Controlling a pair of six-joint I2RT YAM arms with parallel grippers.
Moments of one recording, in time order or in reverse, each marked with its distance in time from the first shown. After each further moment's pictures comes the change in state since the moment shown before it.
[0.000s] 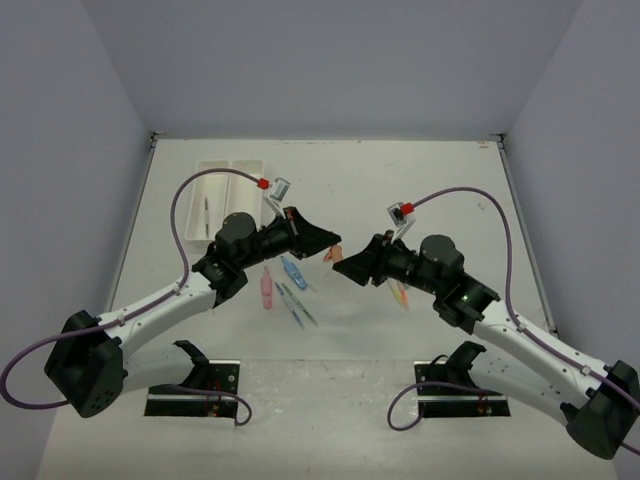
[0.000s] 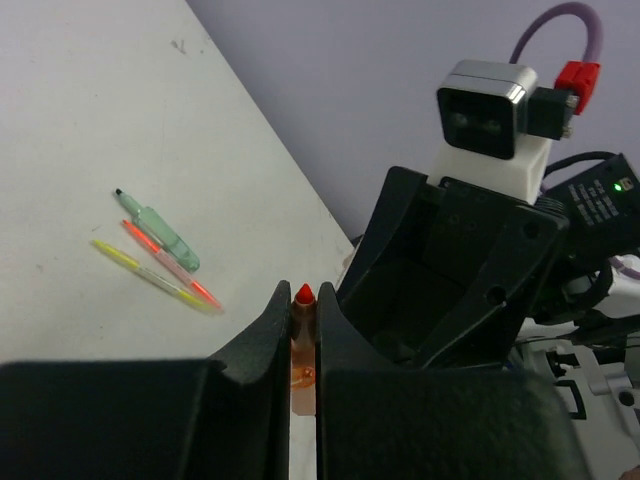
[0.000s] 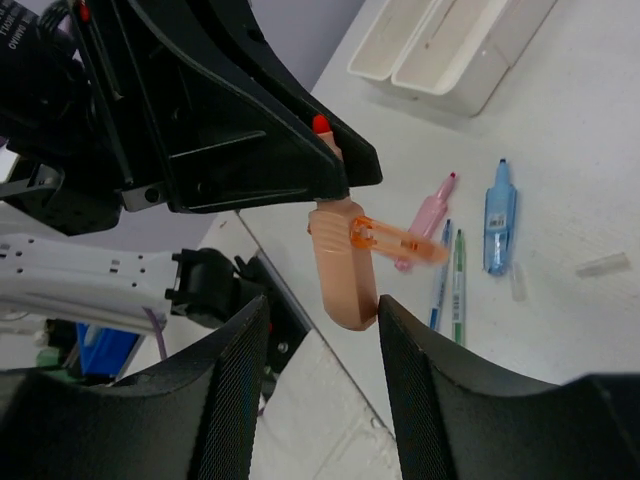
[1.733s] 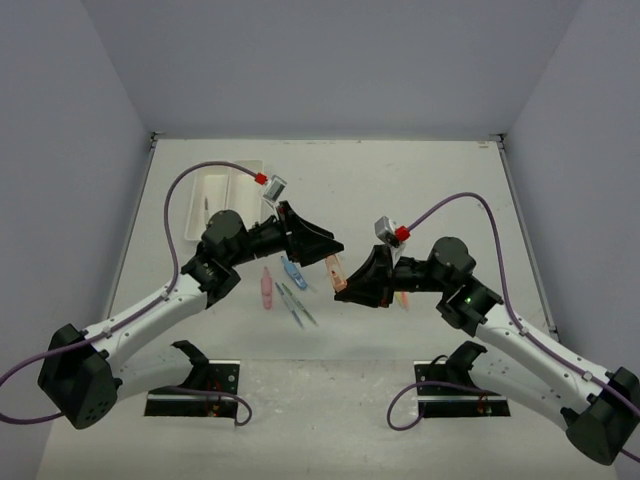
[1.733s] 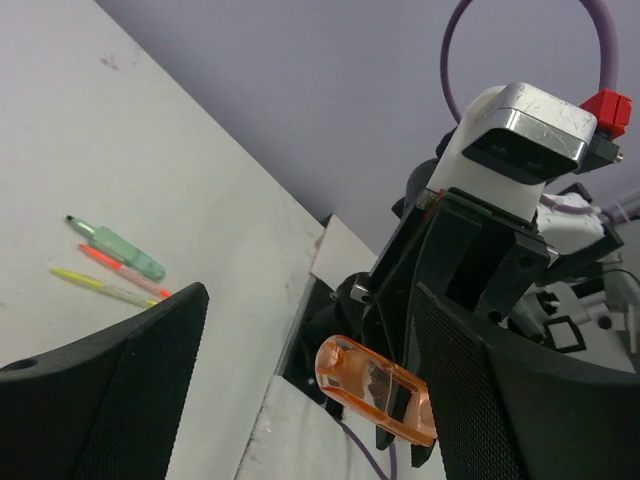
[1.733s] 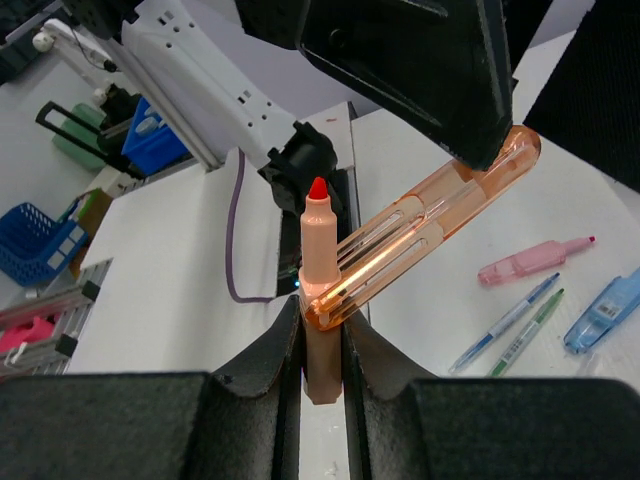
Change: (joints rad) left arm 0.025 -0.073 0.028 0.002 0.168 0.054; right arm -0.036 -0.016 -0.022 0.159 -0.555 -0.322
